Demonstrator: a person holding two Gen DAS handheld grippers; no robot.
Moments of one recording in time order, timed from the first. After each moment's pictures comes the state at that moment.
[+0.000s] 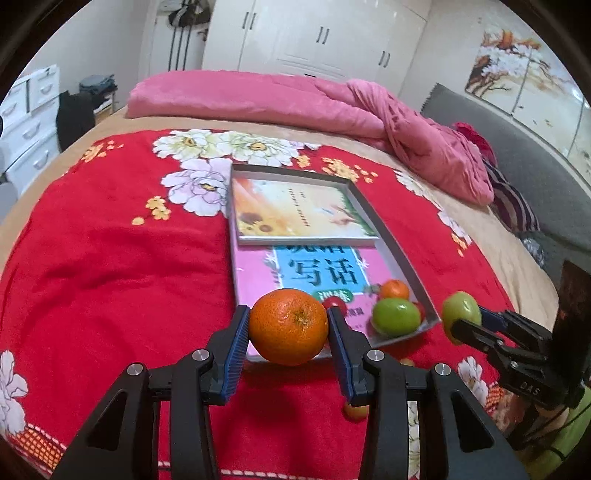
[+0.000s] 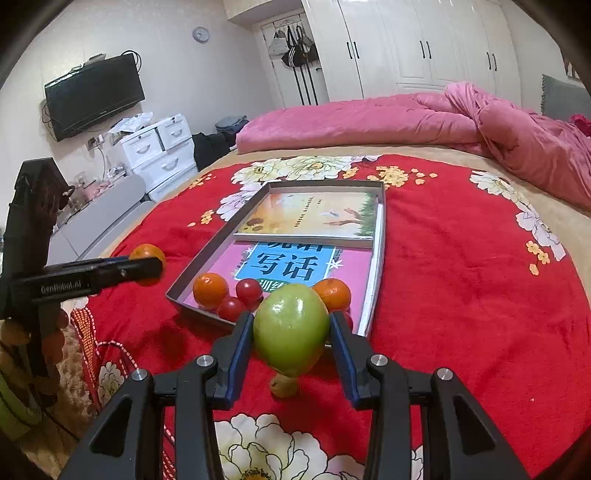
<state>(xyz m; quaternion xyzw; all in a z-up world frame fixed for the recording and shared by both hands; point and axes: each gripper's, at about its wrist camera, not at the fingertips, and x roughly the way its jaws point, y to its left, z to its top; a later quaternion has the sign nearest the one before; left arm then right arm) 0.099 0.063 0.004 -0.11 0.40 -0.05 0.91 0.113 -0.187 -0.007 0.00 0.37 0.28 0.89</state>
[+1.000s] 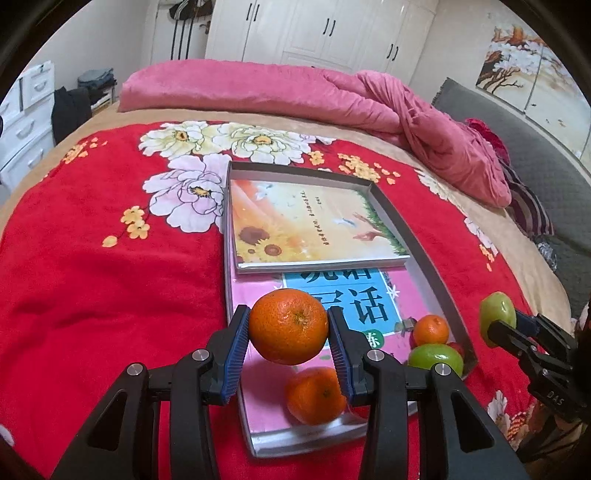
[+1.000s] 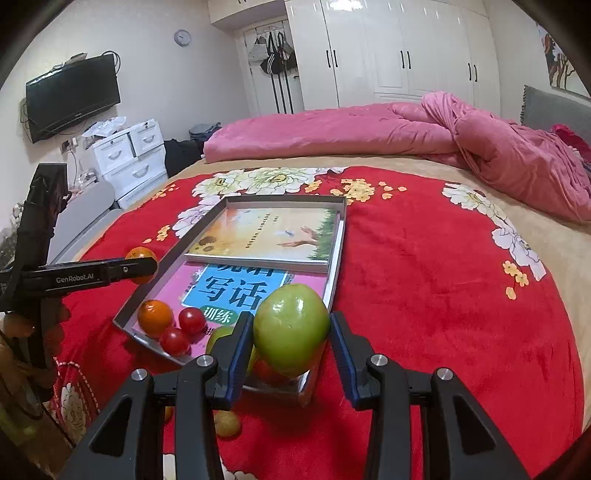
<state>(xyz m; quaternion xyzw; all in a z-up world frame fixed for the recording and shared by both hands) 0.170 0.059 -0.029 -0.11 0.42 -0.05 0.90 0.152 -0.196 -0.013 -0.01 0.35 0.23 0.91</state>
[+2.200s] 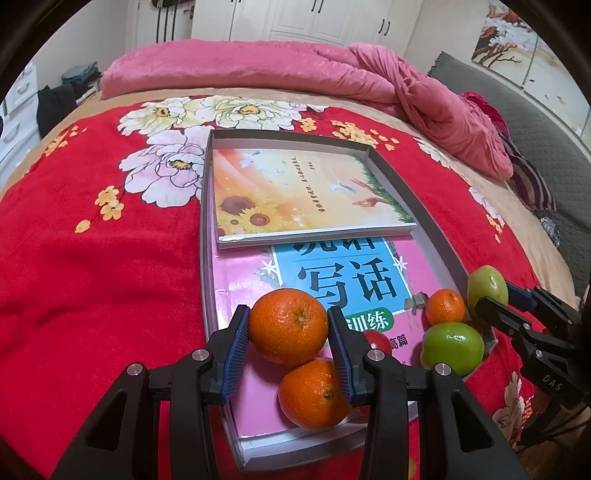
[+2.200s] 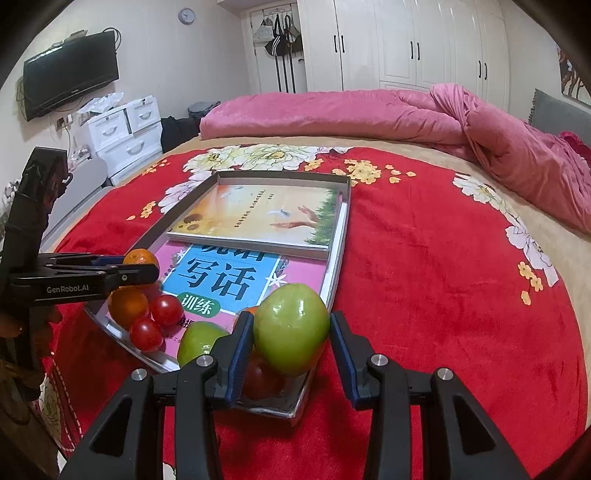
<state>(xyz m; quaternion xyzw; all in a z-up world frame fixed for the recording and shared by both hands) 0.183 0.045 -0.052 -0.08 0.45 -0.06 0.88 0.175 -0.182 -0.038 -0.05 0.38 0.23 0.90</state>
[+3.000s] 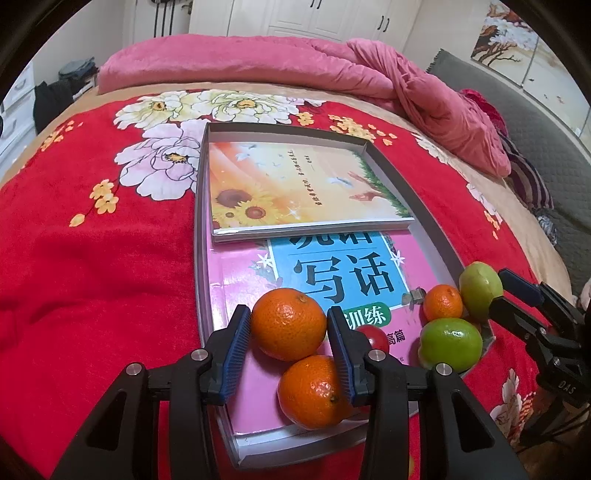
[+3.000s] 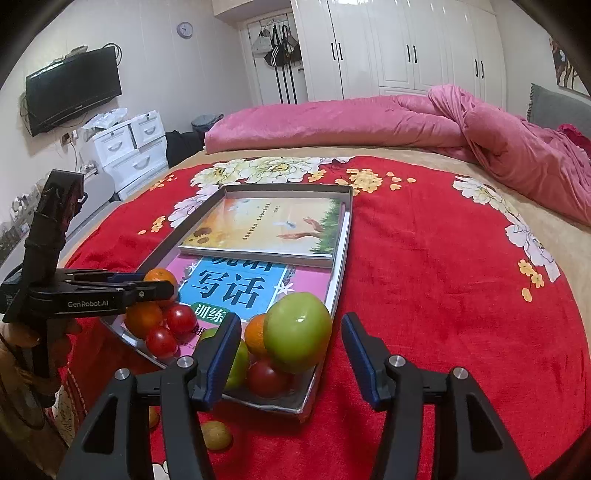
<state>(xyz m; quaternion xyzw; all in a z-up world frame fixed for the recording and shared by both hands) 0.182 0.043 -0.055 -0.09 0.46 -0.07 0.88 0.168 -0.189 -0.030 -0.02 0.36 0.24 0.90</state>
